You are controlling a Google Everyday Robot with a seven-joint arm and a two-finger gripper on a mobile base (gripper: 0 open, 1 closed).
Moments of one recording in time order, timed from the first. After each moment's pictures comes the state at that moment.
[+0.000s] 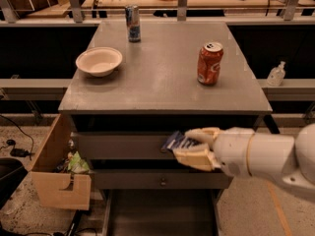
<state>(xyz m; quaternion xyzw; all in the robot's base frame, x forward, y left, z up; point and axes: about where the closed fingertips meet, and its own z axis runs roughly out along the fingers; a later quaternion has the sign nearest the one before) 0.443 -0.080 0.818 -0.40 0.75 0.24 0.47</state>
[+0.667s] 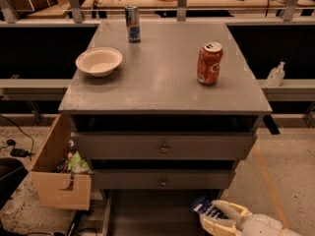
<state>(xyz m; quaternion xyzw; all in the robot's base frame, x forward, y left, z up) 0.341 -0.151 0.659 -0.24 0.80 0.30 0.47</state>
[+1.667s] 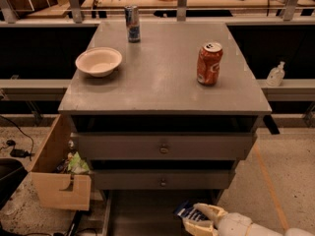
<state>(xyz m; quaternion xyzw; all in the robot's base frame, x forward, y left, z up) 0.360 -0.117 0.590 -0.29 0.79 0.30 0.45</state>
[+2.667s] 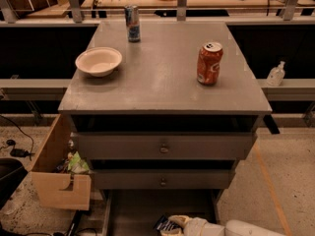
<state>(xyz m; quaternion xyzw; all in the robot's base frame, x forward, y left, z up) 0.397 -0.054 0.376 -0.37 0.80 0.29 0.38</state>
